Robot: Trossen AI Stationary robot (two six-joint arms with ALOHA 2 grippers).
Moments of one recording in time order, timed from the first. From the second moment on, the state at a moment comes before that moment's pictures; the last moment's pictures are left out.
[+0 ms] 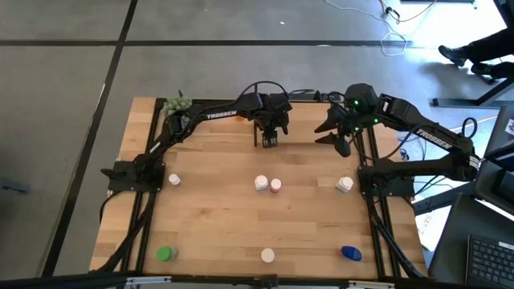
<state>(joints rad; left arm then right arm) 0.36 2.27 2.09 -0.93 -0.04 0.21 -0.49 1.02 1.15 -0.88 -0.45 -0.16</state>
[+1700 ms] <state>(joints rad) 0.38 2.27 2.09 -0.96 -0.03 0.14 -0.49 1.03 1.15 -0.88 -0.45 -0.16</state>
